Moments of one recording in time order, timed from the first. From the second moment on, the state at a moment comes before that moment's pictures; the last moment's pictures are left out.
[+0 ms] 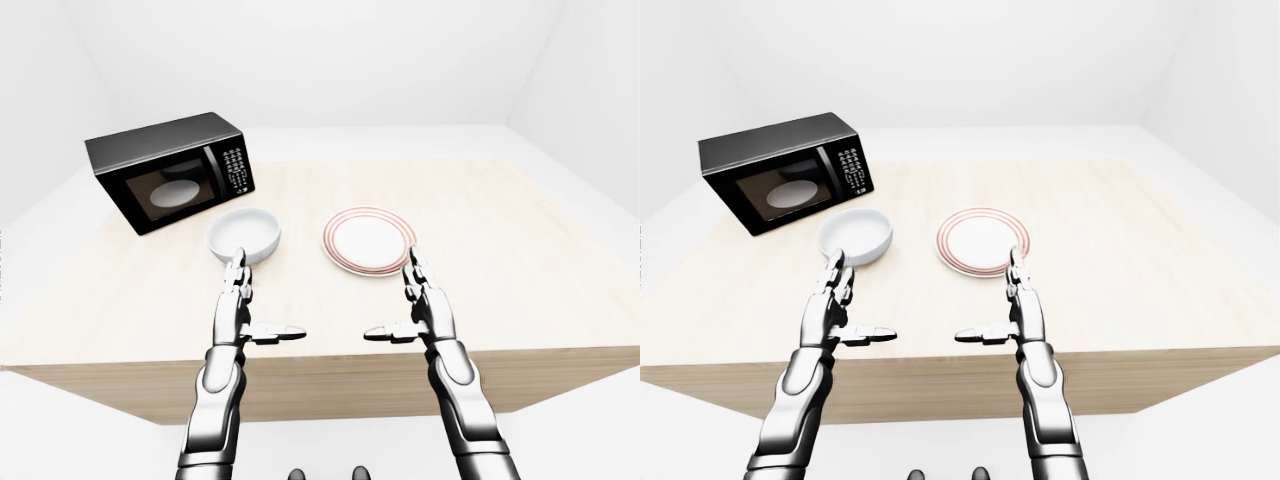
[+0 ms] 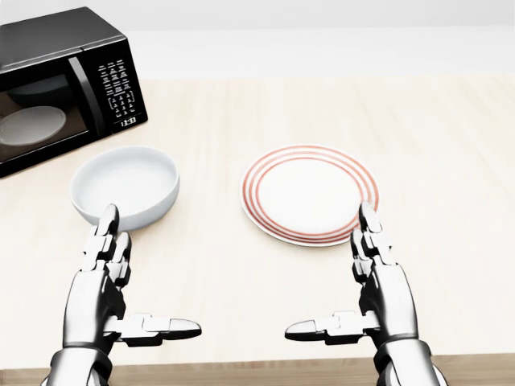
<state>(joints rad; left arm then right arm) 0.00 0.02 0.04 0.00 -0.03 0.00 -0.04 0.00 -0.02 -0.03 0.02 0.03 -0.02 0.06</state>
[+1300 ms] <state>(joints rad) 0.00 0.02 0.04 0.01 -0.02 -0.02 -0.04 -0.01 -0.01 -0.03 0.08 0.04 -0.04 0.08</state>
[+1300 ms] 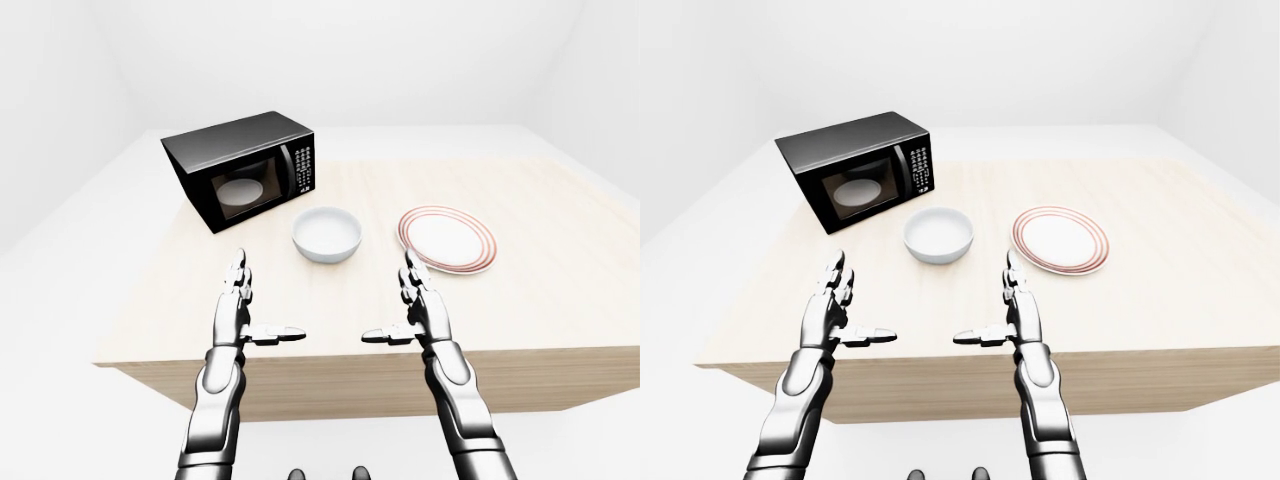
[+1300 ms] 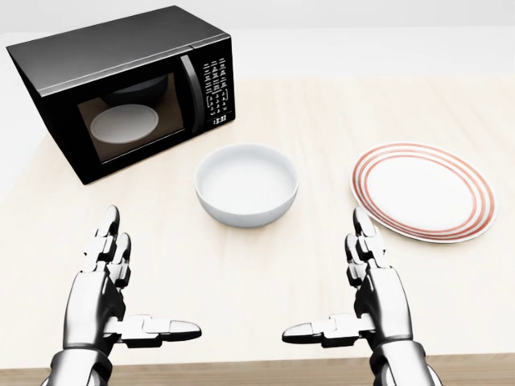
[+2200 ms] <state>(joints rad) 0.00 0.02 0.03 0.01 -0.02 -0.02 -0.04 -0.01 -0.01 -0.02 0.09 0.03 -0.05 0.08</state>
